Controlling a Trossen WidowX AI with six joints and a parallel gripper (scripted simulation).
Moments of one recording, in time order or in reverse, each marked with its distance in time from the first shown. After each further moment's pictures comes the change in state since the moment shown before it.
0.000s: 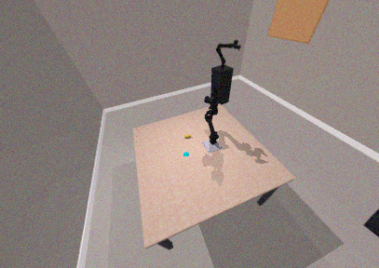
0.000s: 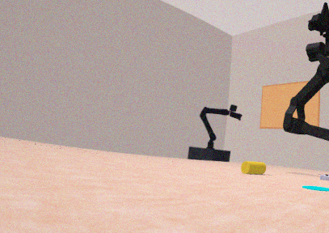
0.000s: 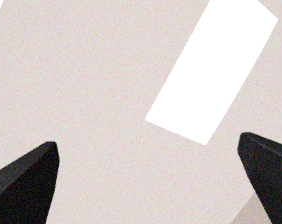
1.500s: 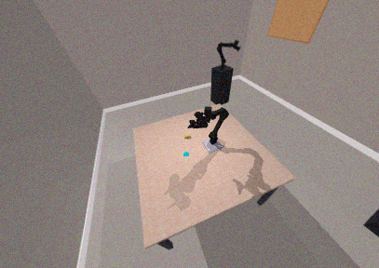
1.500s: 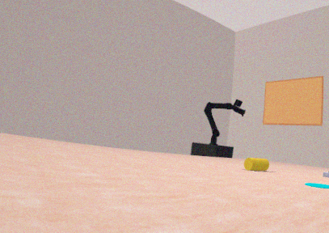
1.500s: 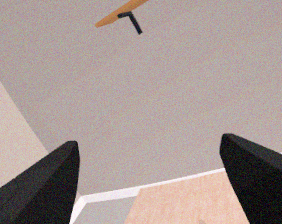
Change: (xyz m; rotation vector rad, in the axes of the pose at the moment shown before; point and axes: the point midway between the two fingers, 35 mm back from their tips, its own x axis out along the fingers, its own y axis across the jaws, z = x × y) arm -0.066 -0.297 0.148 -1.416 0.226 -1.428
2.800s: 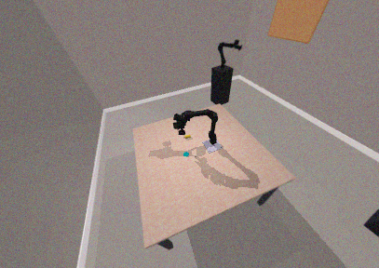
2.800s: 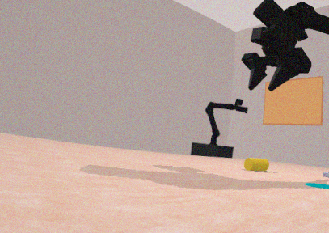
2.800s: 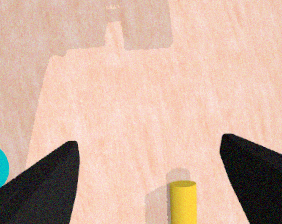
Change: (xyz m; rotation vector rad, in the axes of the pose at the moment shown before) arm -0.063 -0.343 -0.078 -0.274 1.053 -0.886
